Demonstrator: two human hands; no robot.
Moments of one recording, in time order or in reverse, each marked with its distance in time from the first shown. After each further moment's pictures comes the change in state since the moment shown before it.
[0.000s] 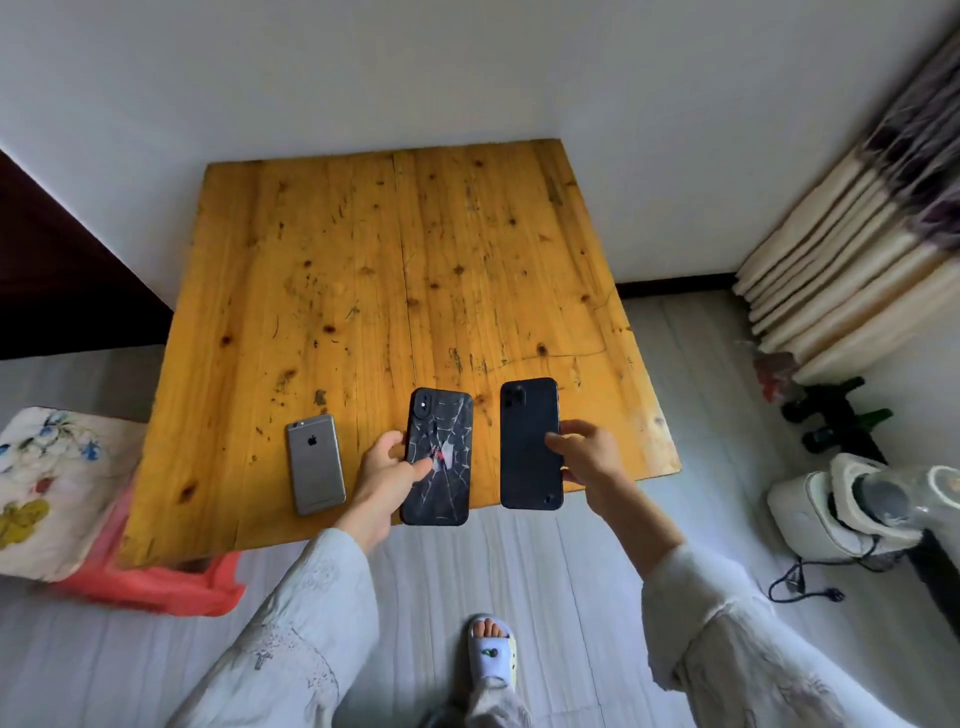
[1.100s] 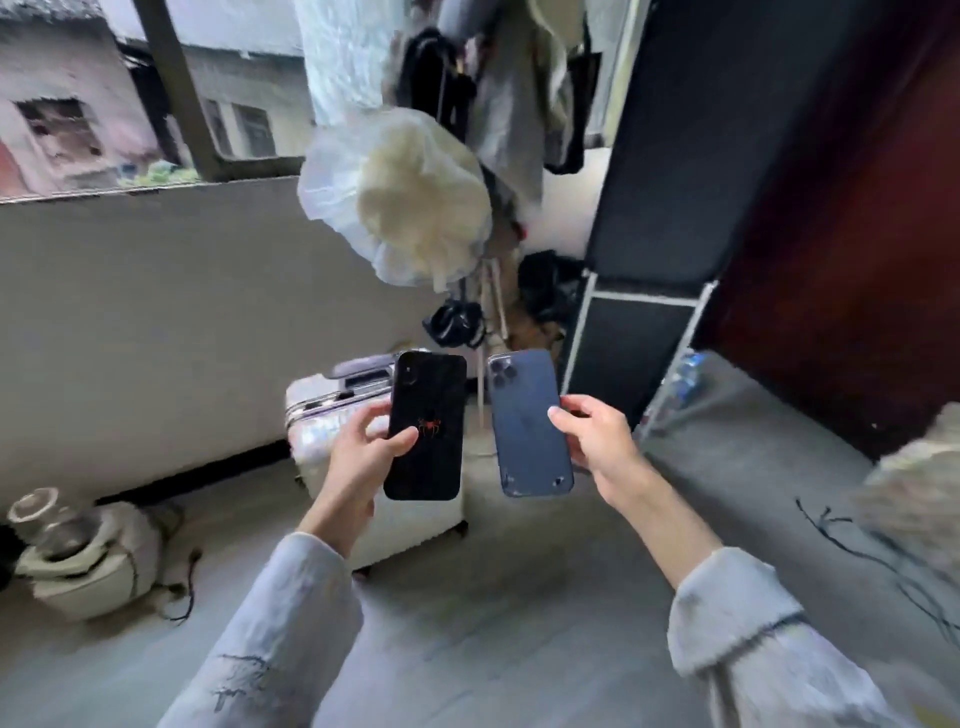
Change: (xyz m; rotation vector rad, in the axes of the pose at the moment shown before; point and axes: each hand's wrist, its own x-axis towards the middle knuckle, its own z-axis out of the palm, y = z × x) left_hand -0.713 -0.283 0.333 0.626 -1.698 0.469; right_hand -0.753 0.493 -0.336 0.976 1.599 -0.049
